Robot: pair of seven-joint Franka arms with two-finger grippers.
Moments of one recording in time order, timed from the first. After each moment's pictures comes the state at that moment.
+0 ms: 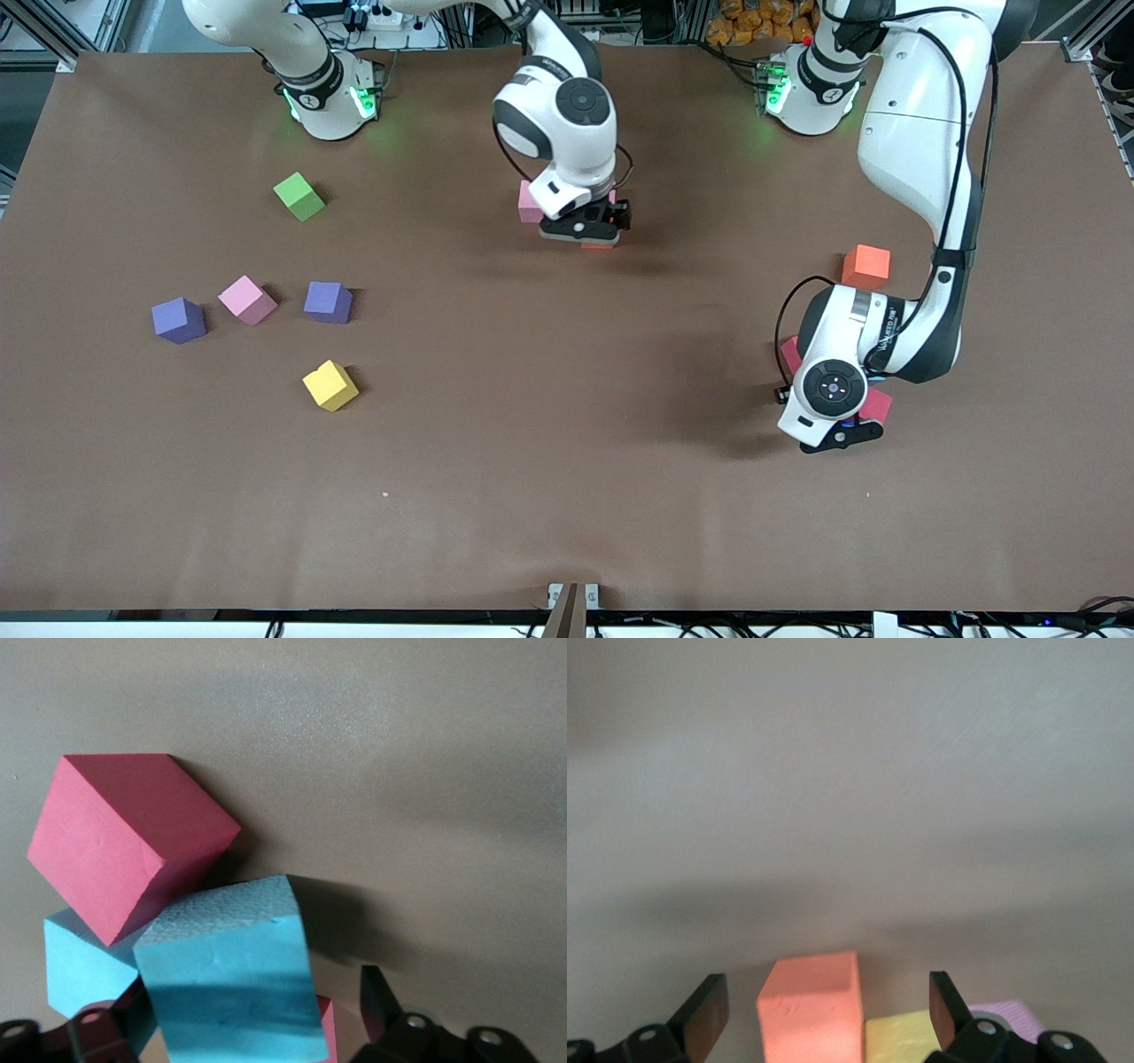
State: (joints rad) left arm -0.31 0.78 0.08 -1.48 0.24 1.96 -0.59; right arm 0.95 0.48 -0.03 -1.75 0.04 2.24 1.06
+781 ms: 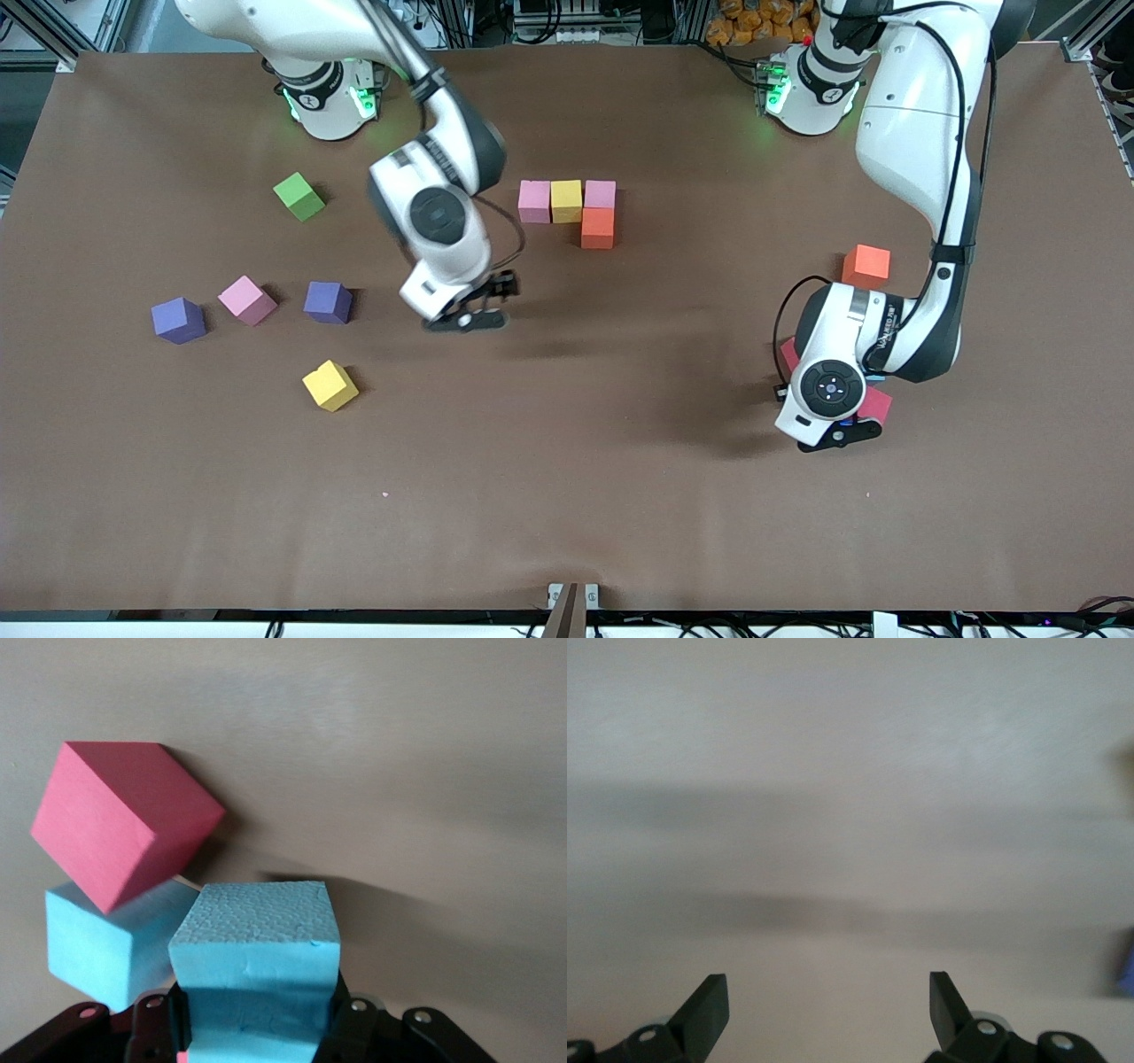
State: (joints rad) left arm -0.34 0.76 0.08 -1.44 0.18 1.91 -0.59; right arm 0.59 0.44 -0.04 -1.80 0.04 2.12 0.42
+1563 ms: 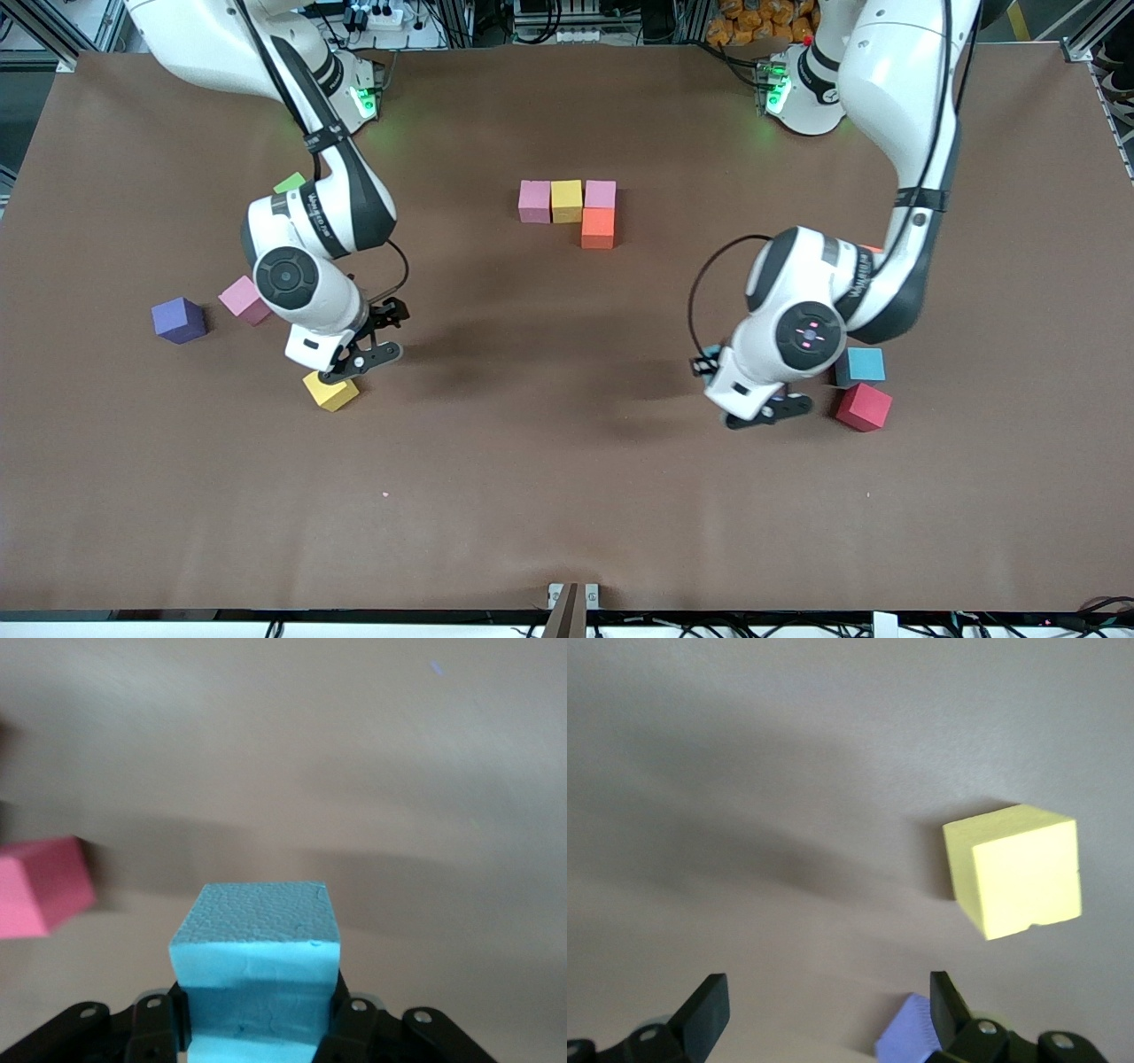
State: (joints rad) left arm -0.40 0.65 -0.06 -1.42 -0.08 1.90 -0.59; right arm 0.35 0.39 -0.04 -1.90 -0.04 2.16 -0.12
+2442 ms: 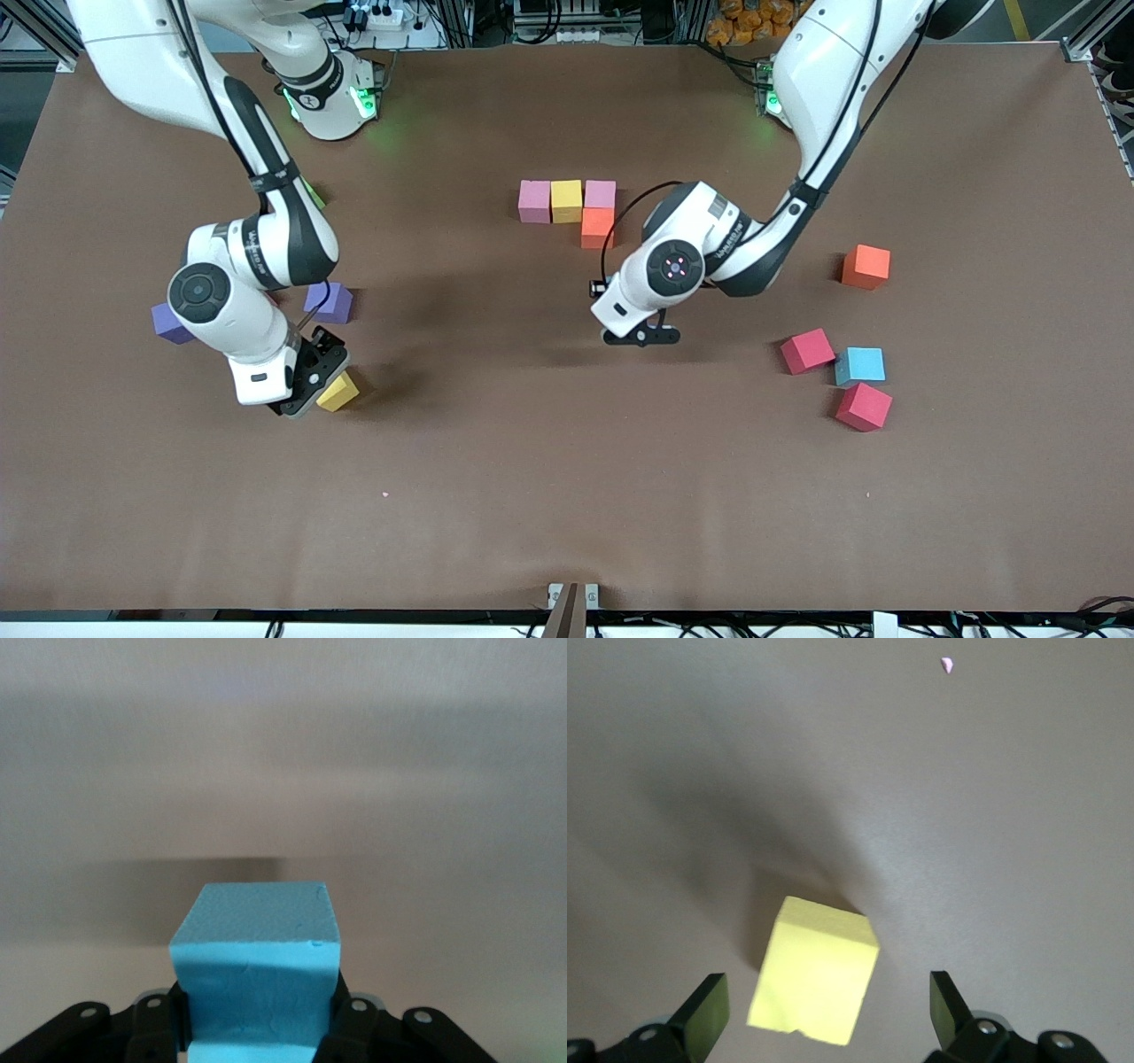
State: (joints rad) left arm -0.36 0.63 -0.38 -1.71 -0.05 2.15 -0.69; right arm 0.18 0.47 -0.04 -1.90 -0.05 2.46 -0.79
